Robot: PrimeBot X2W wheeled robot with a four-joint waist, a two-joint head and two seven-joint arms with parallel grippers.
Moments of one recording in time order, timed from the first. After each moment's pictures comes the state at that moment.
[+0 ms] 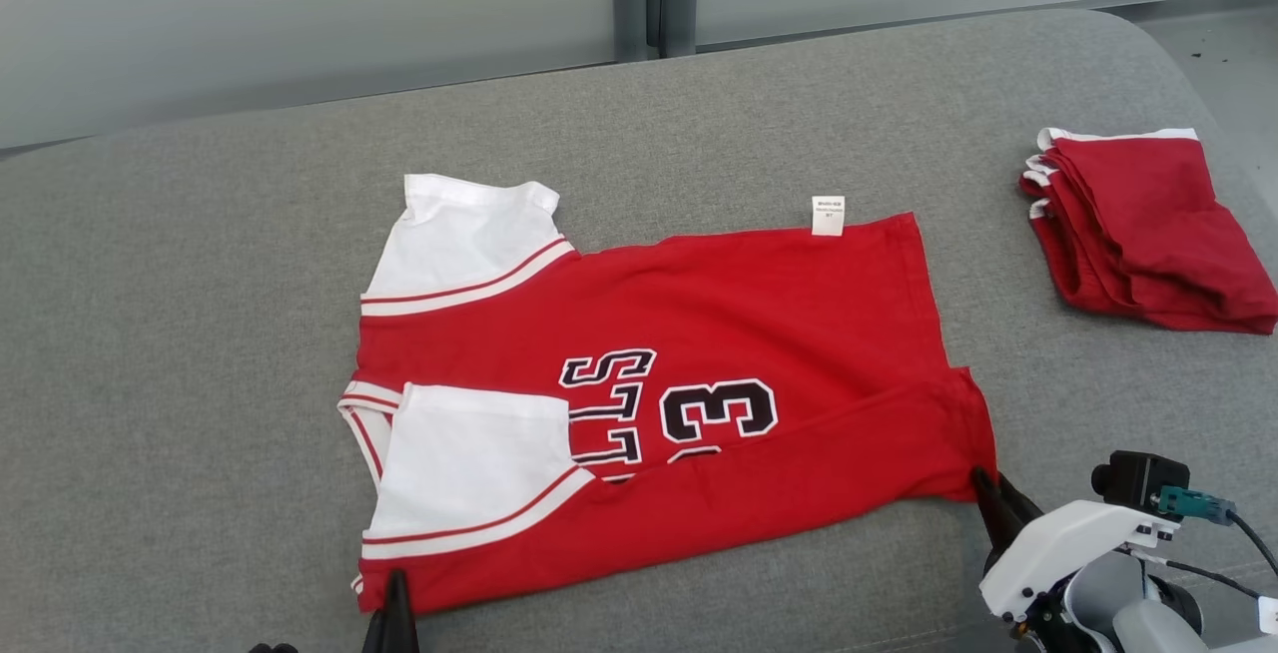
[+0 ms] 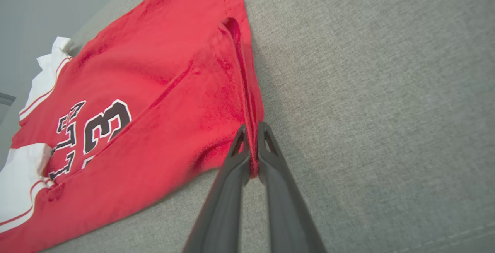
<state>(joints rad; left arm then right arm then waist) 0.11 0.05 -0.23 0.33 -0.90 0.02 -0.26 -0.15 -0.13 0.05 0.54 0.62 0.13 0.05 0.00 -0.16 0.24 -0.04</state>
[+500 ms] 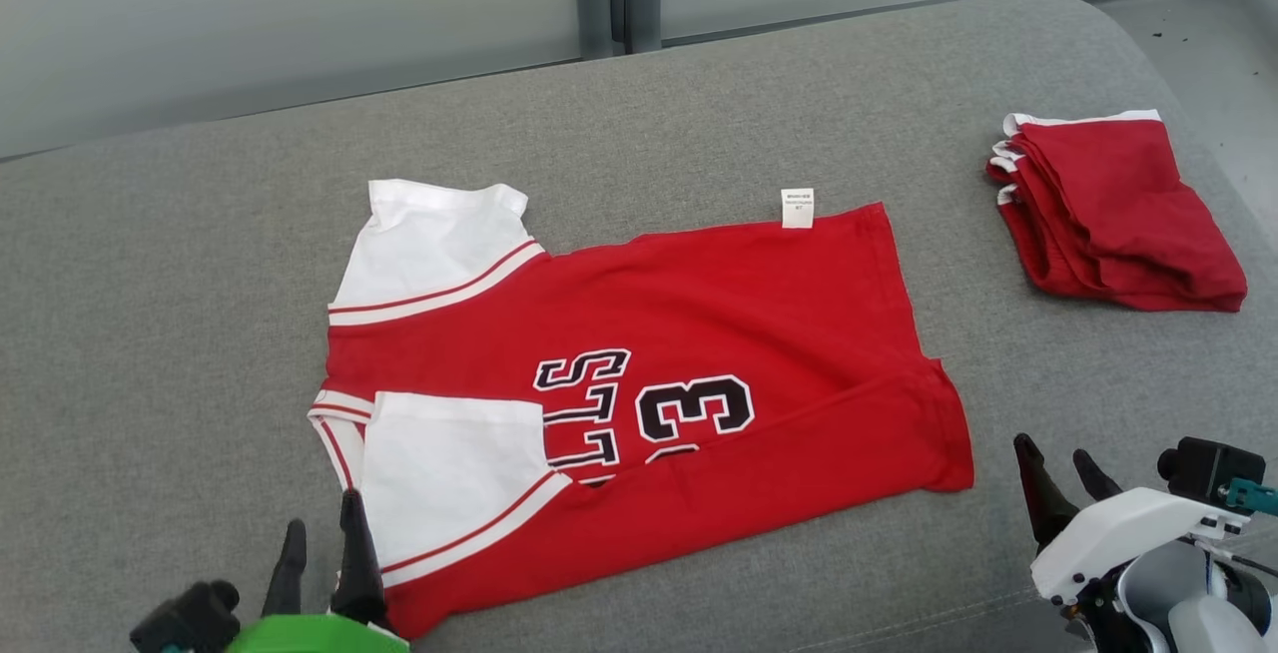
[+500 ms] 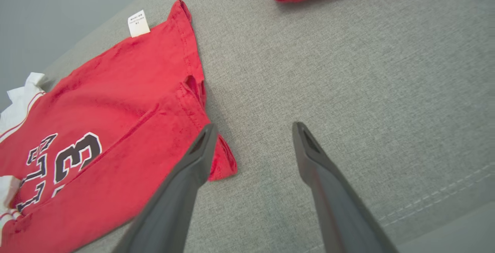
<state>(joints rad) 0.06 0.10 -0.15 0.30 -0.79 0.04 -0.26 -0.09 -0.11 -0.11 0.39 0.49 0.13 0.09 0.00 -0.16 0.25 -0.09</state>
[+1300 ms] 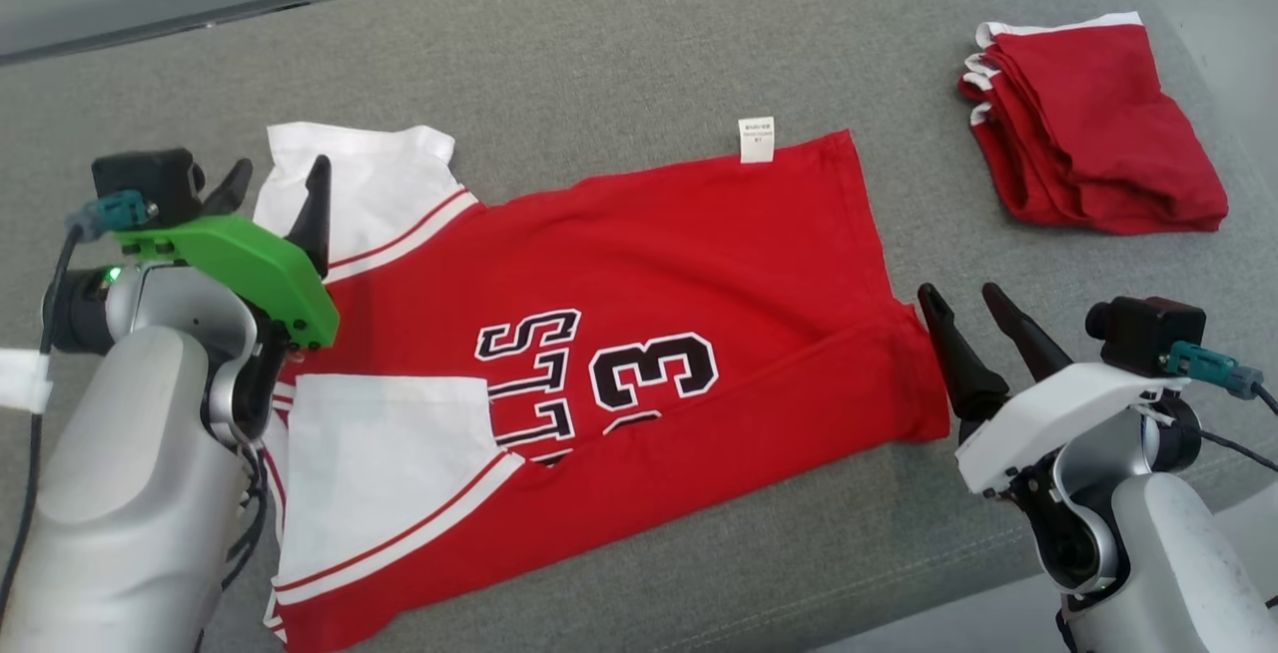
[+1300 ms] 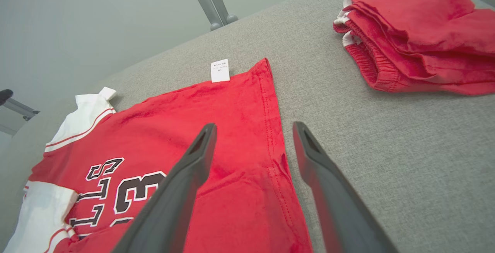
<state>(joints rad) -0.63 0.30 -0.32 0.55 -0.59 -0.04 0.07 -0.20 -0.12 0.05 0.13 0.47 0.13 0.13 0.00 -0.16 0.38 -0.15</state>
